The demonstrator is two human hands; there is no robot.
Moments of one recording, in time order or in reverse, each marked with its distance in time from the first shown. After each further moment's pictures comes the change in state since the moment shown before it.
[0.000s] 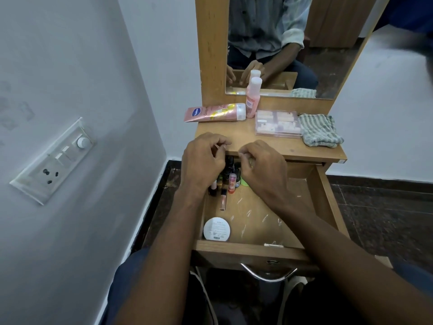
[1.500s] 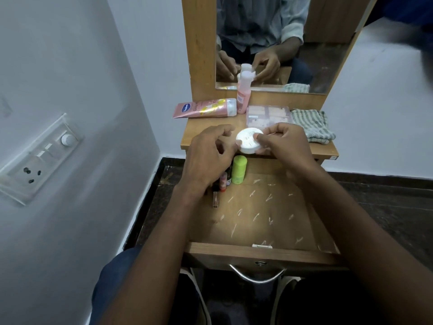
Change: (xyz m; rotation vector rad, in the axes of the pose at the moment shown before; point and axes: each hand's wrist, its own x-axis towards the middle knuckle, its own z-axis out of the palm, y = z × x) left_hand 0.007 0.025 0.020 -0.083 -0.096 -0.026; right_hand 0.040 0.030 -0.063 0.668 -0.174 0.707
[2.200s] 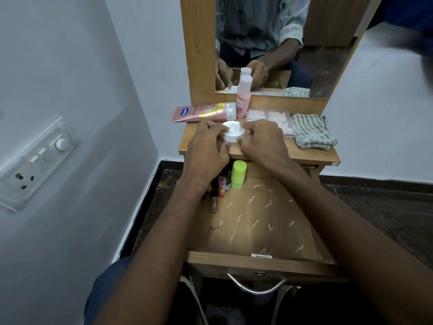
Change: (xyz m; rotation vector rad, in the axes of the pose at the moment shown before) left_hand 0.022 -0.013 0.011 0.199 0.007 0.007; right_hand 0.037 -0.002 0.044 -0.730 0.050 -0.357
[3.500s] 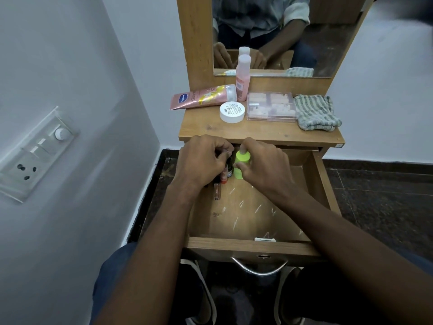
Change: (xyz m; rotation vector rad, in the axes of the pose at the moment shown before) left_hand -0.036 -0.008 -0.013 0.022 -0.215 -0.037; right_hand -0.079 0.021 0.021 -0.126 -0.001 -0.221
